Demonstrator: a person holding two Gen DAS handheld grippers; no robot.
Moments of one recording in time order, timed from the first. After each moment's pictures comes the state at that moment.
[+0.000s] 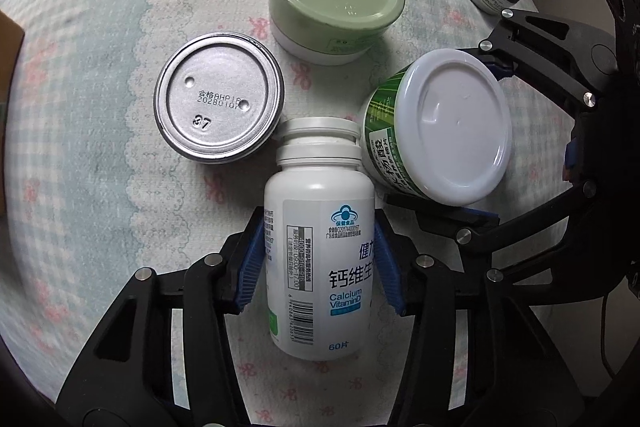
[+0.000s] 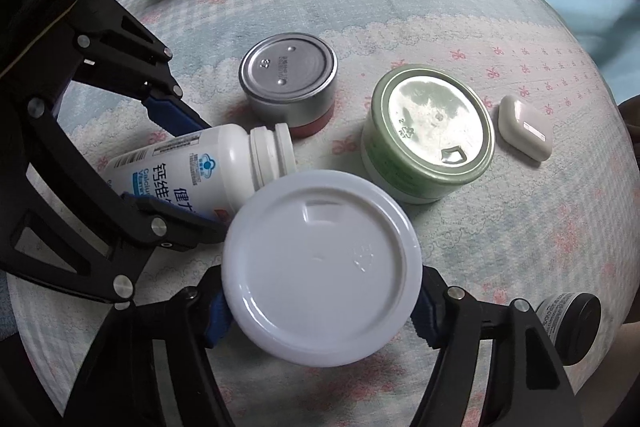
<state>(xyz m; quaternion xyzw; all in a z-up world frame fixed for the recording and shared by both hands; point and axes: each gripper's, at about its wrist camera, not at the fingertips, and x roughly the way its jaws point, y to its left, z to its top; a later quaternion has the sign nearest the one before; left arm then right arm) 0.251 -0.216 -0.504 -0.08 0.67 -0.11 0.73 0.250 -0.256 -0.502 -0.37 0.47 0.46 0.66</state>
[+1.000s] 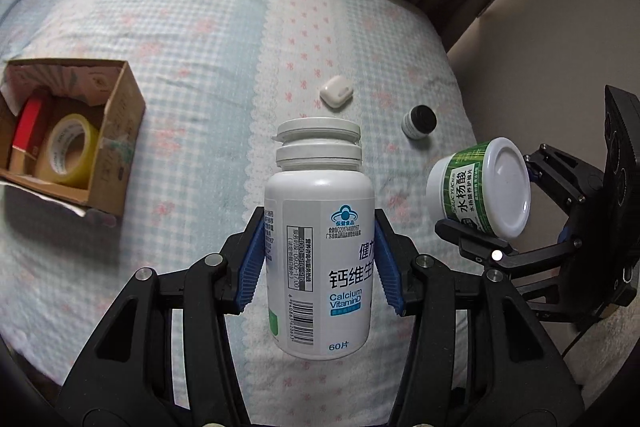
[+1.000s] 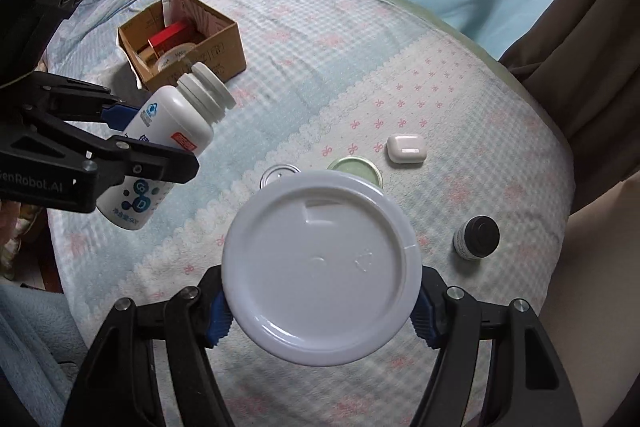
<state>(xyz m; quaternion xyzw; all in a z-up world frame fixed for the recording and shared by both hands) 0.194 -0.093 -0.292 -0.15 0.53 -0.10 0.83 0.209 -0.252 -0.306 -0.23 0.49 0.29 0.79</state>
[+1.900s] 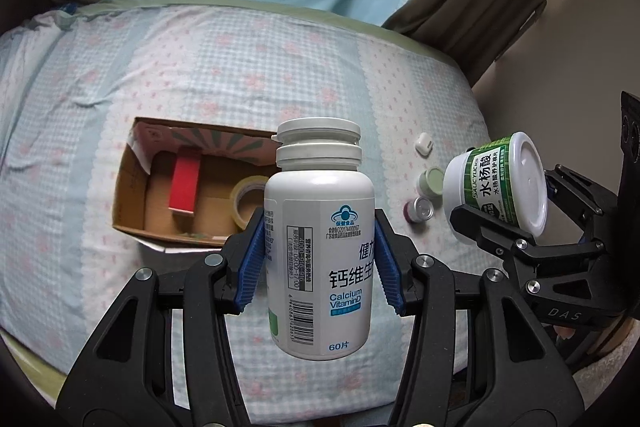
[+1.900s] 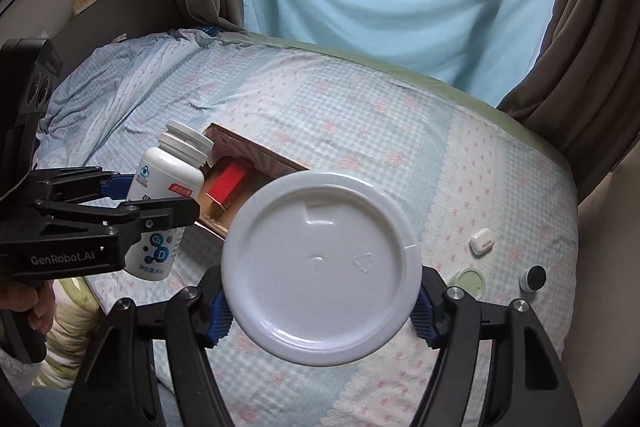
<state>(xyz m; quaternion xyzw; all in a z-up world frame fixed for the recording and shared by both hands) 0.175 0.203 -0.205 -0.12 0.51 -0.11 0.84 0.187 0.008 -0.197 -0.10 0.48 0.22 0.84</state>
